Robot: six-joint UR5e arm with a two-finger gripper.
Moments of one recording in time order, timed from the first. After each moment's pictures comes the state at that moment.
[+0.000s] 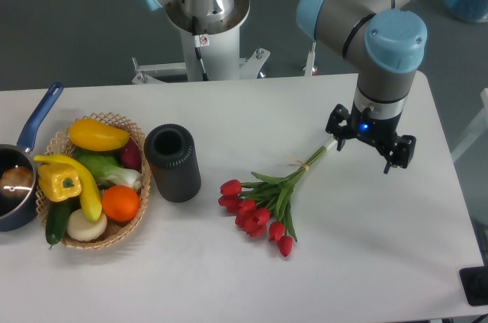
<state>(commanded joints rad) 2.70 -1.93 -1.49 -1.16 1.56 1.29</state>
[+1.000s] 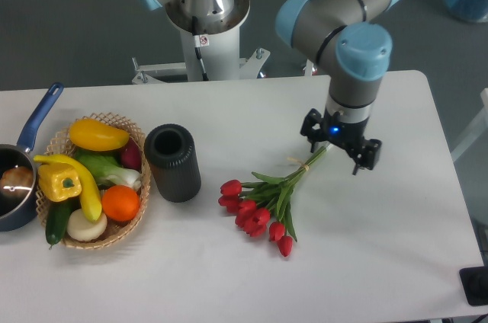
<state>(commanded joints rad) 2.68 -1.89 -1.76 -1.00 1.52 1.29</state>
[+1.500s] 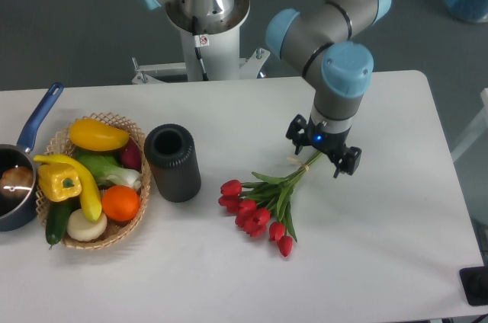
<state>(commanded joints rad) 2.64 -1.97 -1.78 -0.99 1.53 1.30</state>
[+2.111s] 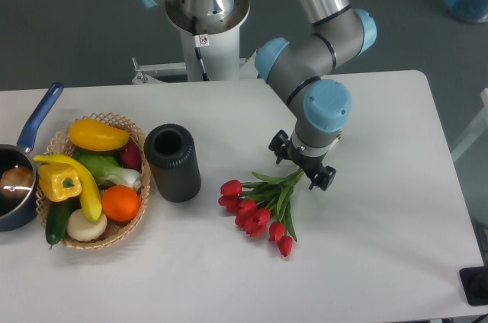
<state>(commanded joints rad) 2.60 -2.04 -1.80 -0.94 1.55 1.31</state>
